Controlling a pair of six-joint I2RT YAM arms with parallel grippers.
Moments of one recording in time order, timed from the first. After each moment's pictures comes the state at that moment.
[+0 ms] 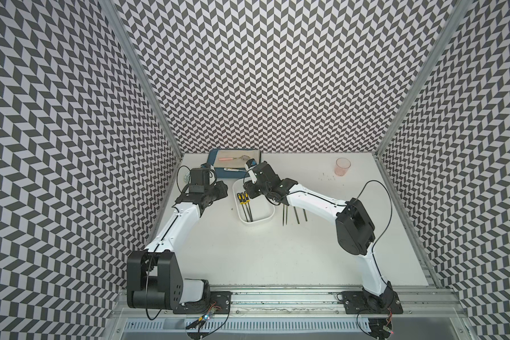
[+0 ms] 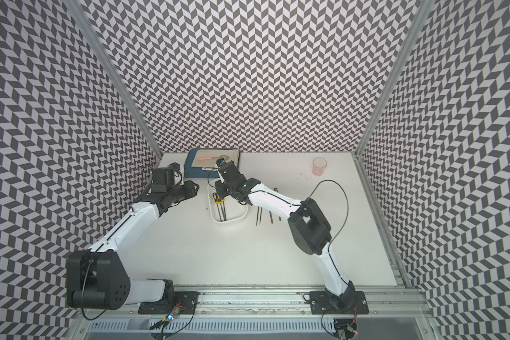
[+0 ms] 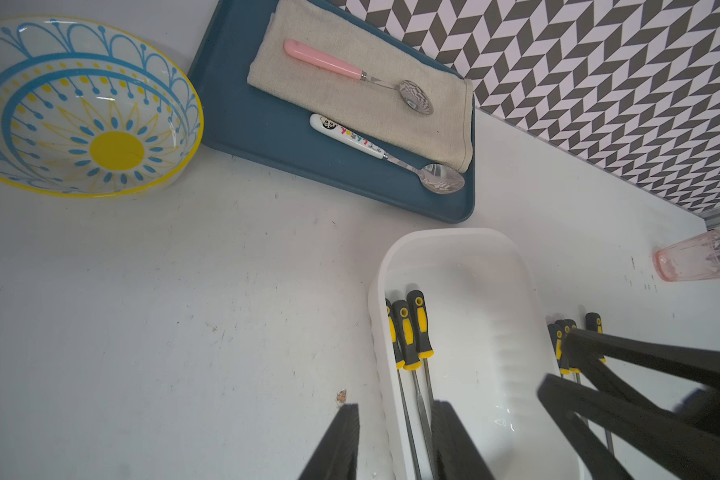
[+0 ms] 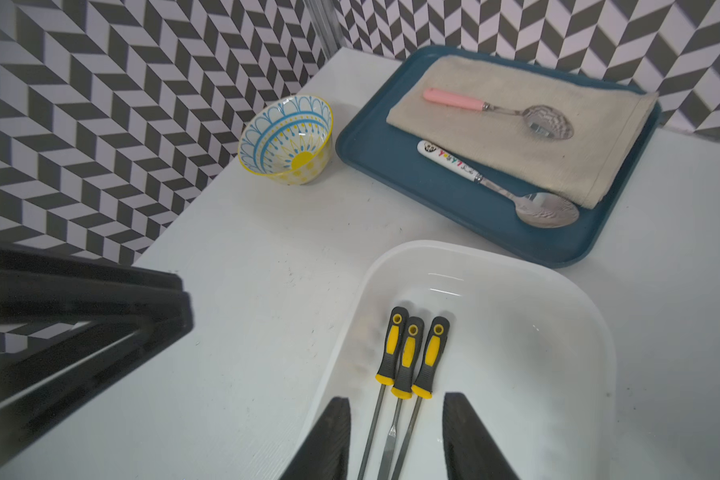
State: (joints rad) left arm -0.06 1.36 0.99 -0.36 0.20 -0.36; right arm 0.82 2.21 1.87 -0.30 0.02 0.29
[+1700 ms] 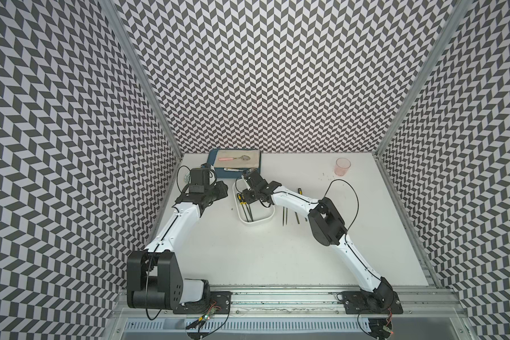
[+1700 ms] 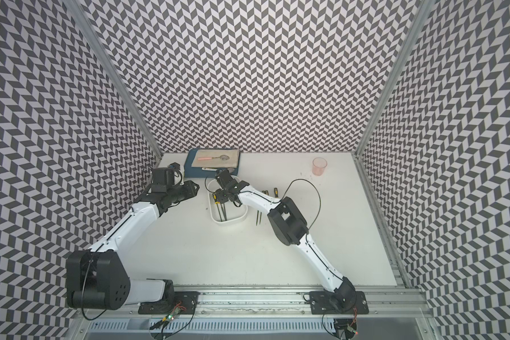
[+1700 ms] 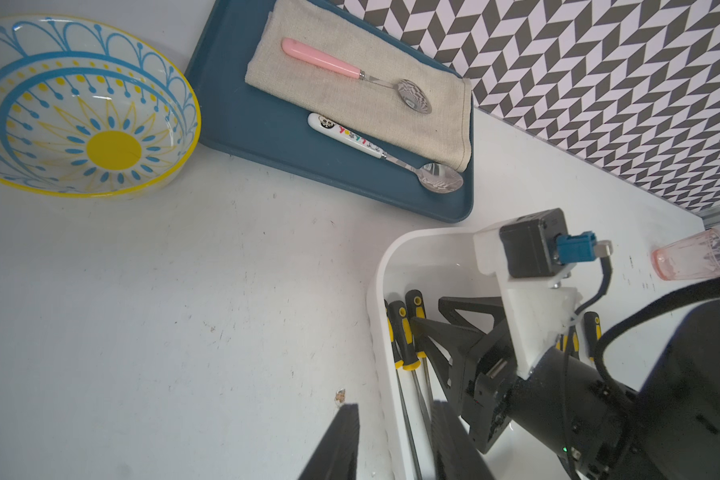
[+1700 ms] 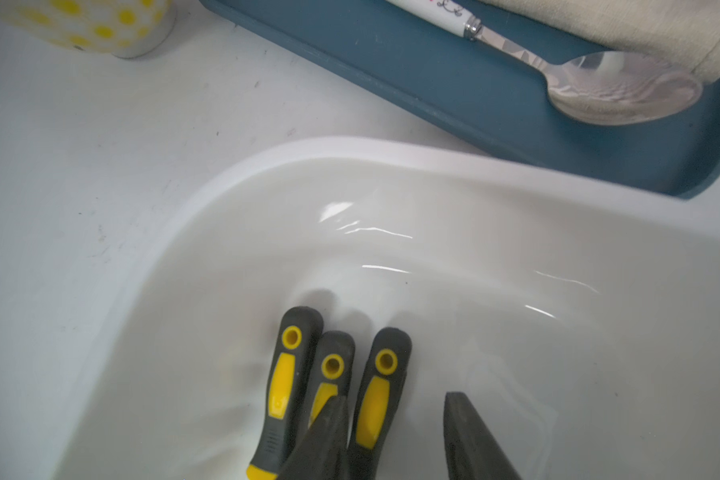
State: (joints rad) left arm -0.06 1.36 0.99 -0.36 0.20 -0.36; right arm 0.81 2.56 2.20 -0.47 0.07 0.25
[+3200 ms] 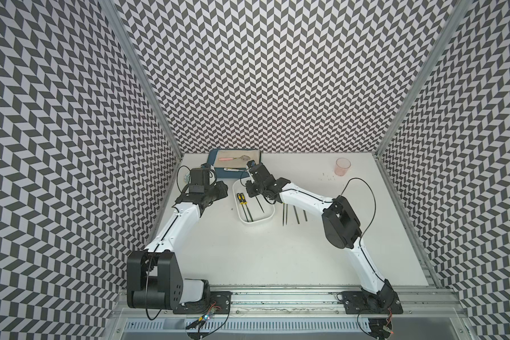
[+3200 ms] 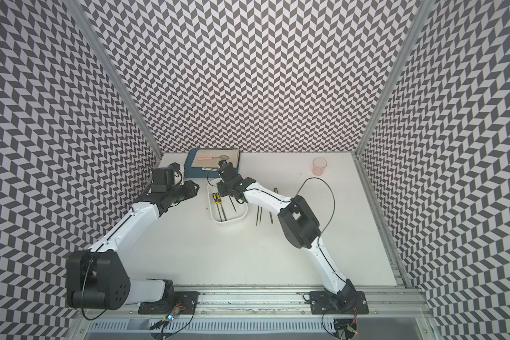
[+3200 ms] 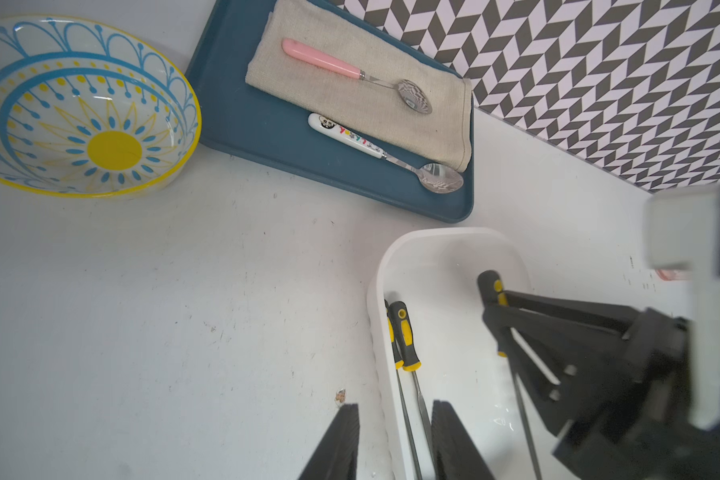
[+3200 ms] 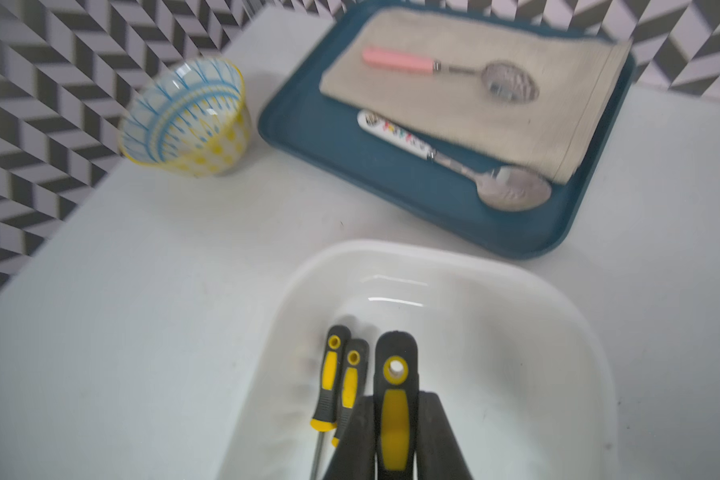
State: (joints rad) left arm -0.06 1.36 0.99 -0.36 0.20 -0.36; right arm 0.81 2.30 1.98 -0.33 0.10 0.29
